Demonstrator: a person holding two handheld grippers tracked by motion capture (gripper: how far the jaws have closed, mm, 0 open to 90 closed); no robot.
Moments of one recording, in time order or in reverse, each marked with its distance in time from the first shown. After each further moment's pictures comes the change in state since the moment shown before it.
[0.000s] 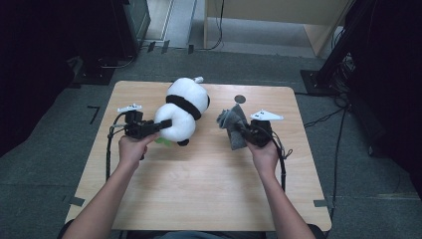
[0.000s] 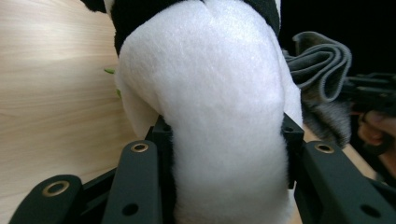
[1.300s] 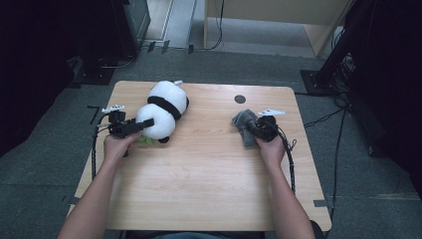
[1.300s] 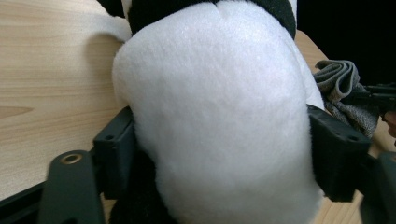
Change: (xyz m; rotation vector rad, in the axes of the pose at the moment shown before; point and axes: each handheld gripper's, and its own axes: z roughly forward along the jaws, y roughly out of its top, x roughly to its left) left arm 0.071 -0.012 -0.011 -0.009 0.104 -0.056; right arm -0.072 -0.033 0.050 0.150 -0.108 0.073
